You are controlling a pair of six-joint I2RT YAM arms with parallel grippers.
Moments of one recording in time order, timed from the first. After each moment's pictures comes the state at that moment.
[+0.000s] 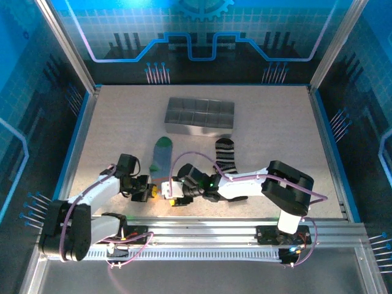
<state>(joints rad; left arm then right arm) -0.09 1.18 0.41 -0.58 0.53 -1.61 1.15 1.76 0.90 0.13 -0.11 -0.58</state>
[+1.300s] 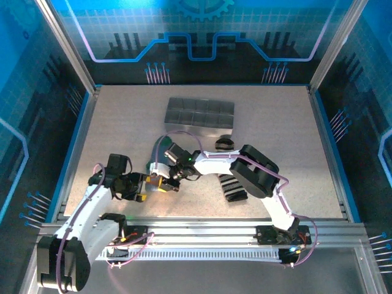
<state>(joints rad) -0.04 0.89 0.44 -0.75 0.38 -1.45 0.97 2.16 1.41 -0.26 -0.58 -0.31</state>
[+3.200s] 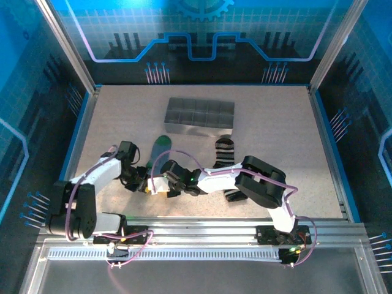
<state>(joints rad) -0.06 1.32 0.63 -0.80 0.39 -1.24 1.13 2.02 1.18 0.03 0.00 -0.65</state>
